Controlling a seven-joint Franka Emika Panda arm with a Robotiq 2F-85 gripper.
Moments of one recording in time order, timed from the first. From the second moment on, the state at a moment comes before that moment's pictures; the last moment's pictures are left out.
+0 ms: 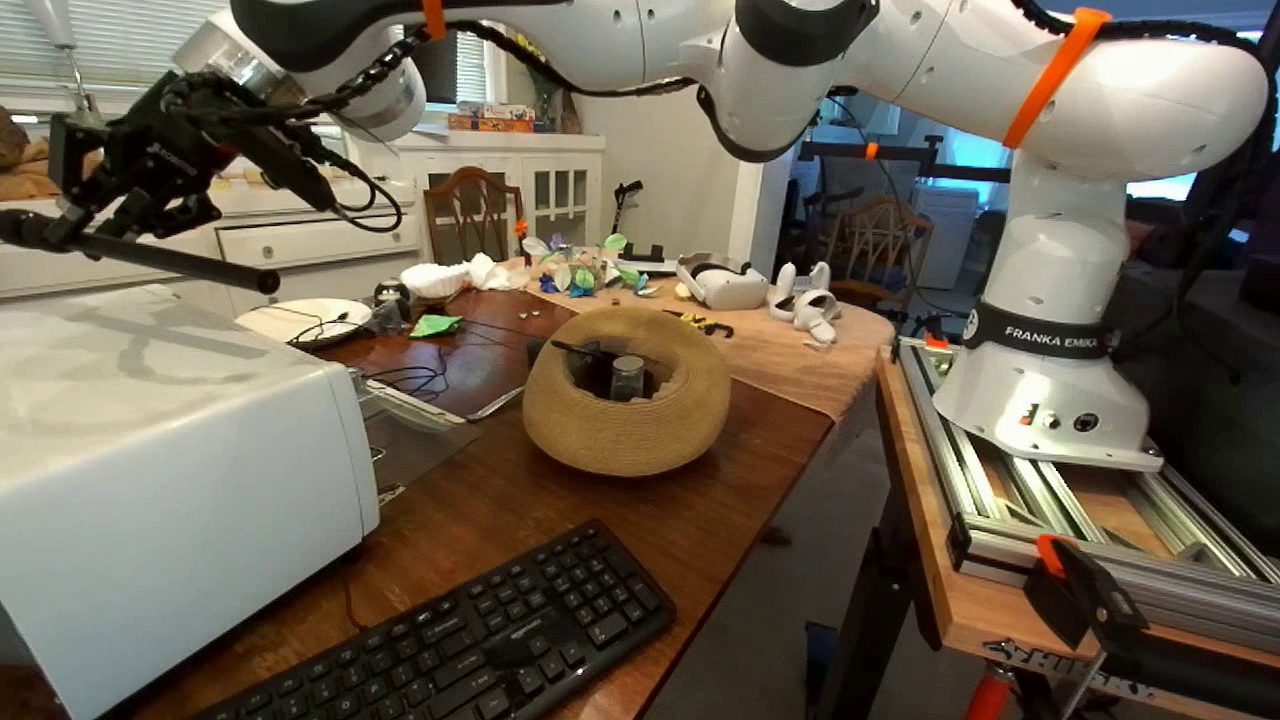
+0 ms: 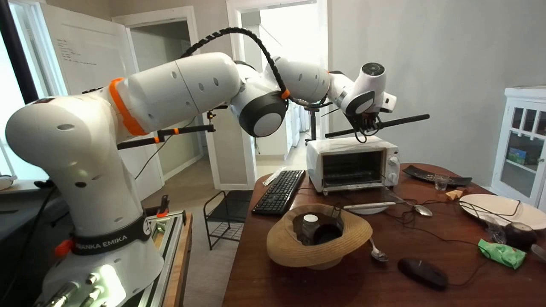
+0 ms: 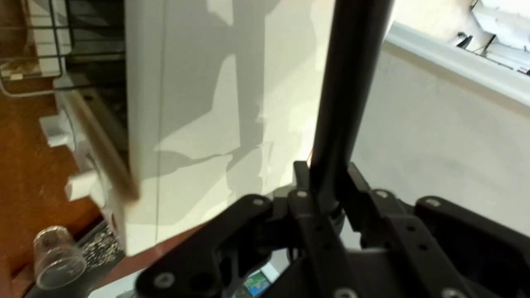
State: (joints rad) arm 0.09 1.28 0.64 -0.68 -0.07 2.49 0.21
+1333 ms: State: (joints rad) arm 0.13 0.89 0.42 -1.34 -0.08 2.92 0.61
